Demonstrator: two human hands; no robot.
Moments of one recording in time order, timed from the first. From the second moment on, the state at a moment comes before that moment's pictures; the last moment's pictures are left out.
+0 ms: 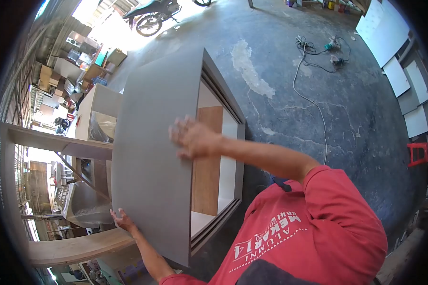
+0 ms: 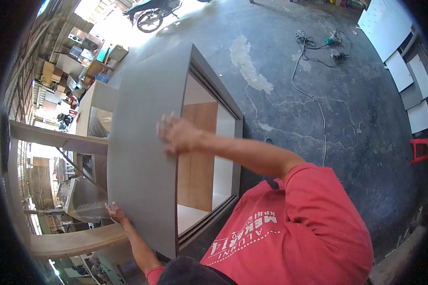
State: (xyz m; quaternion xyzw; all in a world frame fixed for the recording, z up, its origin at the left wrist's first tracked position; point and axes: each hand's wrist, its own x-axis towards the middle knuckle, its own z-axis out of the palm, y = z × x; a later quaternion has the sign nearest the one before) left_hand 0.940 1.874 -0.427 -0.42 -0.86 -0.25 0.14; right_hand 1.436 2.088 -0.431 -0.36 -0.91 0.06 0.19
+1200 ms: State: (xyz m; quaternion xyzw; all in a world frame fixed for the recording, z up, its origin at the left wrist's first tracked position) left_hand 1.422 1.846 -0.605 -0.35 -0.63 -0.40 -0.56; right_hand 1.844 1.850 -0.788 -0.56 -0.31 0.76 -0.13
